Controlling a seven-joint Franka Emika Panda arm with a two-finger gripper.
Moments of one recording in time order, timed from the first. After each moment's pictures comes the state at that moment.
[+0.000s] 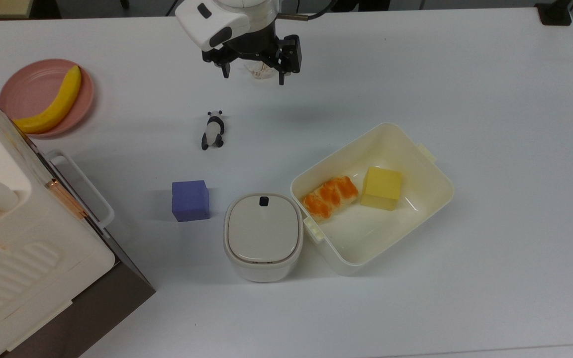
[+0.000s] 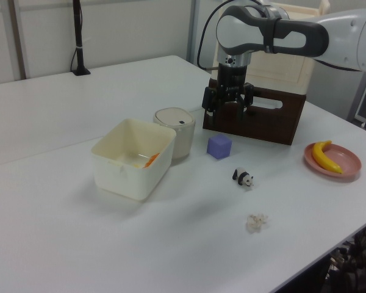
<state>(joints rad) 0.14 0.18 -0.08 -1.57 0.02 1.67 0.20</state>
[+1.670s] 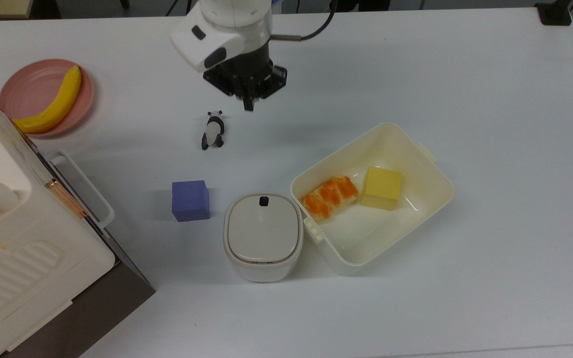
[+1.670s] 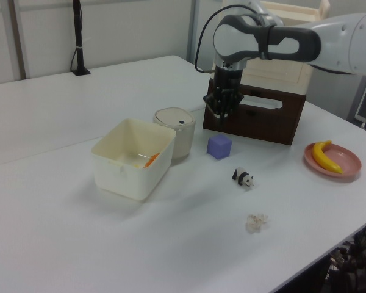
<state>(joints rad) 0.12 0.24 -0.08 -1.57 0.03 1.83 0.14</state>
